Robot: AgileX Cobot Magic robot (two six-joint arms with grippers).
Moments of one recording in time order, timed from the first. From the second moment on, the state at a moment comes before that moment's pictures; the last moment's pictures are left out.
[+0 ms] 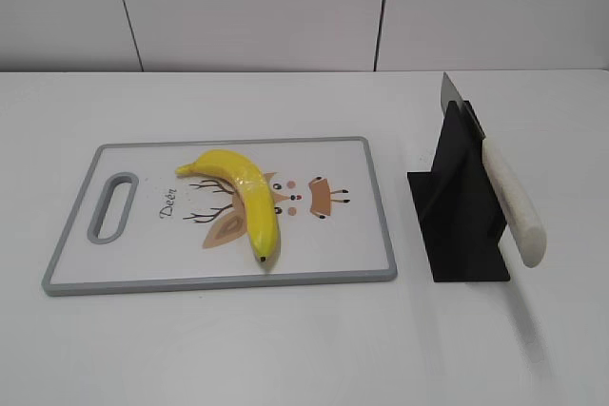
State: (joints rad) left arm -0.05 0.00 -0.49 -0.11 1.09 0.17; right arm 0.13 -0.01 -0.51 0.03 1.04 -0.10
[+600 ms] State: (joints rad) left arm -0.05 0.00 -0.49 -0.11 1.09 0.17; right arm 0.13 -0.01 -0.51 0.03 1.04 -0.10
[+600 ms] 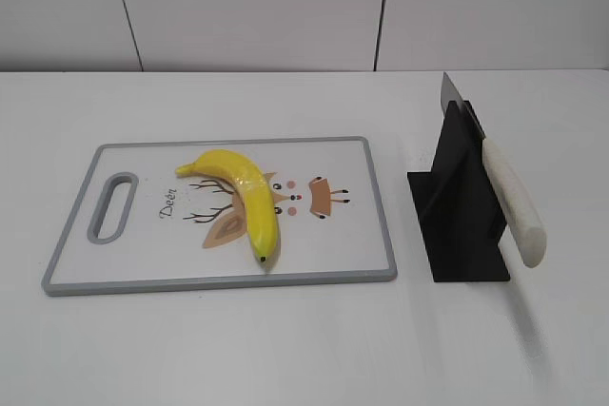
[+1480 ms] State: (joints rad) left arm -0.05 0.00 -0.49 -0.11 1.09 0.17; right arm 0.13 0.03 -0.52 -0.02 1.02 -0.10
